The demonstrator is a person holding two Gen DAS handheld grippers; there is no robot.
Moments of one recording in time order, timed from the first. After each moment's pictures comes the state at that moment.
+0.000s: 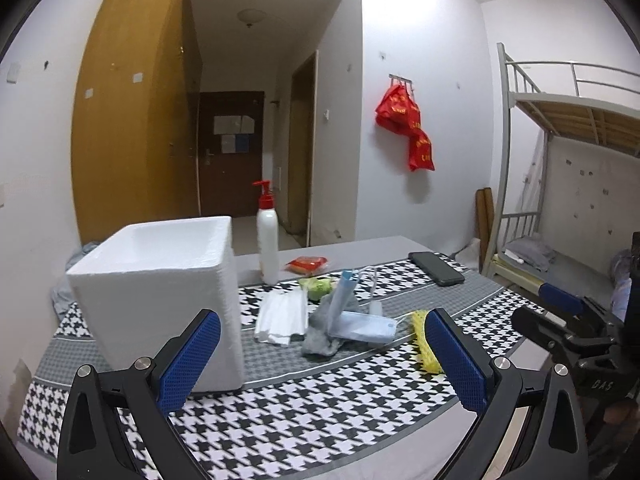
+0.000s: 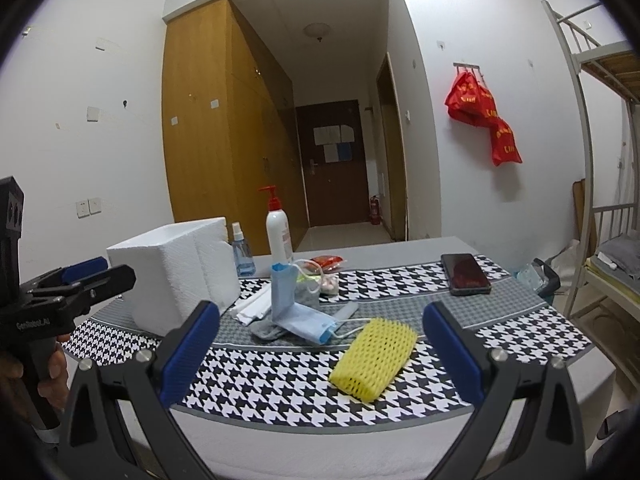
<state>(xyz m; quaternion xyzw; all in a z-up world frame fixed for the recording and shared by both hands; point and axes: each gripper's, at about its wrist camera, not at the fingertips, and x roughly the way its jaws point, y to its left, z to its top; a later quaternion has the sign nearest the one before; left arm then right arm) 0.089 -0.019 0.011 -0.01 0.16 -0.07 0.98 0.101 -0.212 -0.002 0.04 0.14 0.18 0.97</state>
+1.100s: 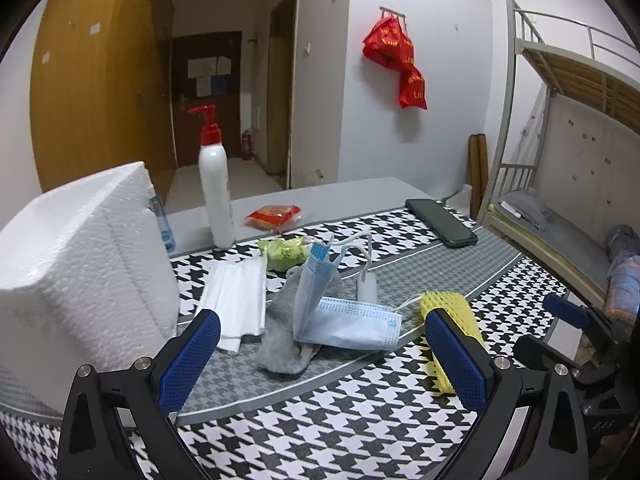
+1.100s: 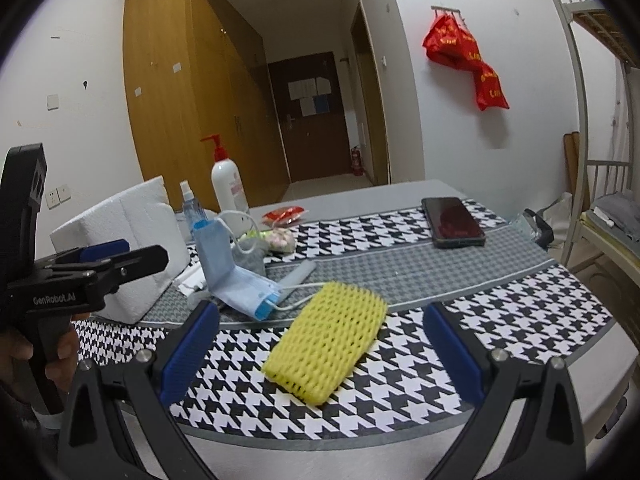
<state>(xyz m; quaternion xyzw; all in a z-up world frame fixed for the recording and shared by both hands) 0.211 -0.052 -0.027 0.00 0.29 -0.10 0.95 0.180 -0.233 -0.046 0.06 0.24 0.16 0.96</state>
